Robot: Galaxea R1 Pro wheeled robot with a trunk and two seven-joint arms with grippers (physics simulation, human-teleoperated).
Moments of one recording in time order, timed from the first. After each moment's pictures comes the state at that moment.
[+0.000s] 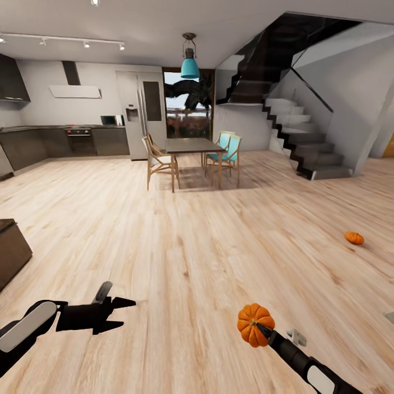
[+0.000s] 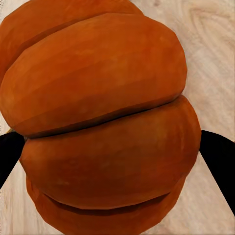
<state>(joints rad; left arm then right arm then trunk) -0.51 0.60 -0.51 -1.02 1.61 0.99 -0.22 -0.53 -0.20 0.36 -0.20 -1.07 -0.01 0.58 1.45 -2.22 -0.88</state>
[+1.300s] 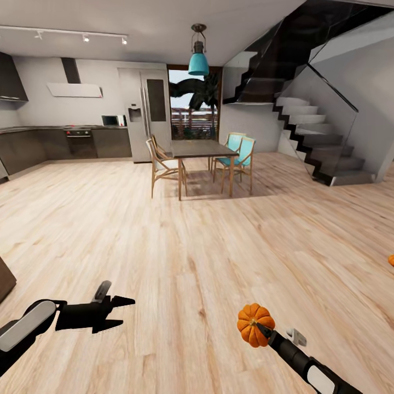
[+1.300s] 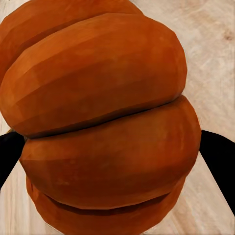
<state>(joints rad) -0.51 0.60 -0.50 -1.02 1.61 0.99 -0.21 -0.53 -0.20 0.36 -0.20 -1.07 -0.01 0.58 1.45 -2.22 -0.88</state>
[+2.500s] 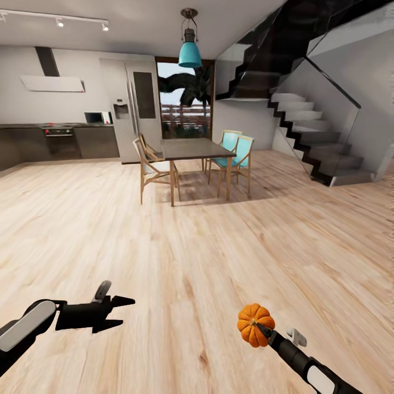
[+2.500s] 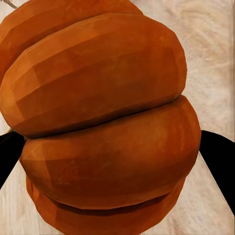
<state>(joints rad) -0.51 0.60 -0.50 -1.02 1.61 0.99 -0.22 -0.53 -0.20 0.36 -0.20 -1.08 -0.01 0.58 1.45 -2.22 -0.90</state>
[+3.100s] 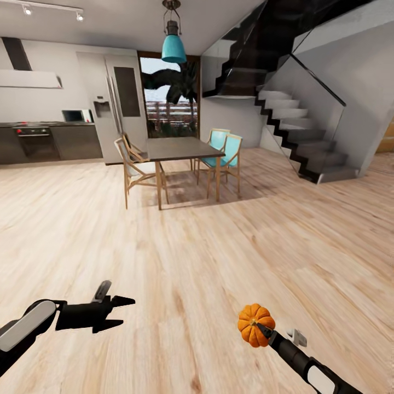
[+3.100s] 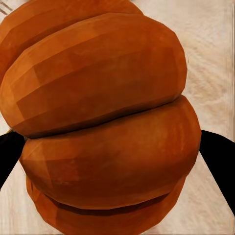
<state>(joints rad) -0.51 0.60 -0.50 -1.02 1.61 0.99 -0.22 -0.53 -0.20 0.36 -0.20 -1.08 -0.01 0.58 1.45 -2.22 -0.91</state>
